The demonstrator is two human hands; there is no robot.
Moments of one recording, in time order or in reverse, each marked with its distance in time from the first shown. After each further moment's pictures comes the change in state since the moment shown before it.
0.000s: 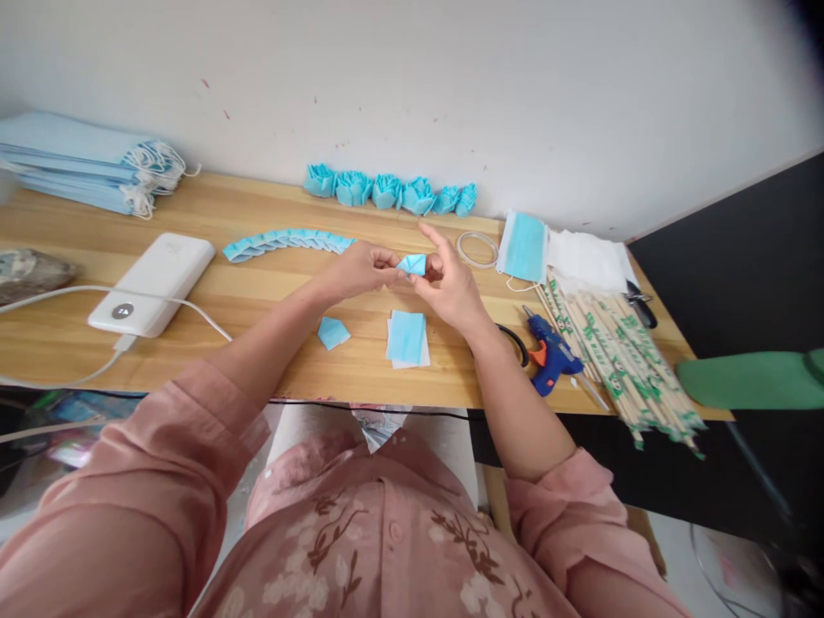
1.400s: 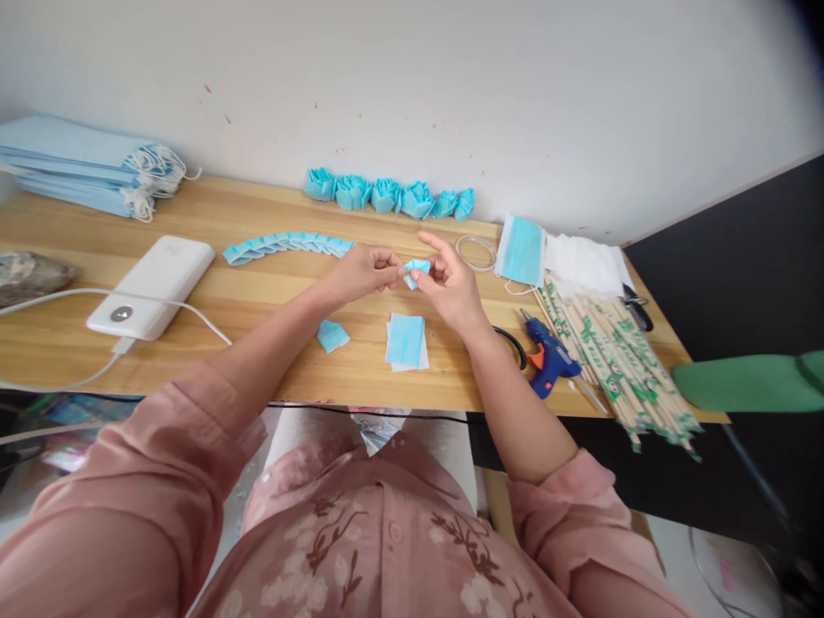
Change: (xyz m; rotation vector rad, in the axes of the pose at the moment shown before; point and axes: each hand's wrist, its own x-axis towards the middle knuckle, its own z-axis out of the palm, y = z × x) left_hand -0.002 0.005 0.005 -0.096 0.058 0.009; right_hand 0.003 0.000 0.003 0.262 0.072 0.116
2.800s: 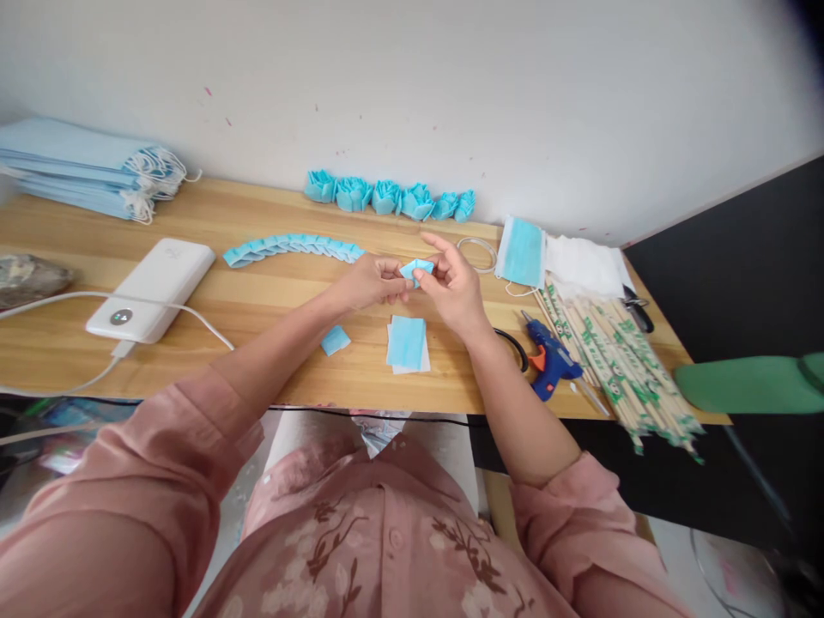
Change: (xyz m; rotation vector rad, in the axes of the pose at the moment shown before) left_hand -0.004 0.008 0.013 -0.125 -0.047 -0.100; right_hand -0.001 -0.007 0.001 0.012 0.042 -0.002
